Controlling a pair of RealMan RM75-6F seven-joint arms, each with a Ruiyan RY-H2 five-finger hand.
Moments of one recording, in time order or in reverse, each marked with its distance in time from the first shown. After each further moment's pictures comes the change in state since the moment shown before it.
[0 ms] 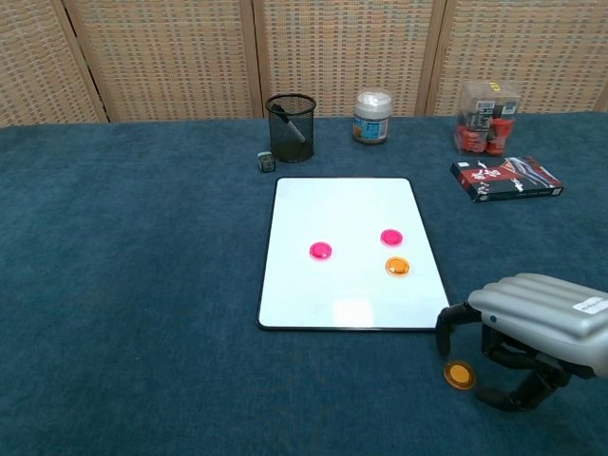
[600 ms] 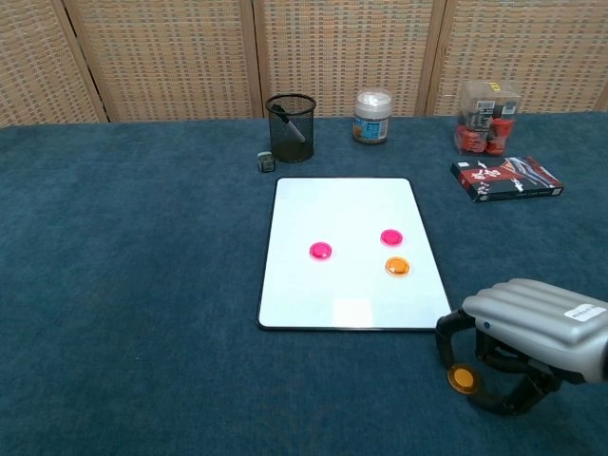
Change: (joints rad) left arm 0.000 0.001 -0.003 0.001 -0.005 -0.001 -0.003; right arm -0.020 -0.033 0.014 0.053 -0.025 -0.024 0.004
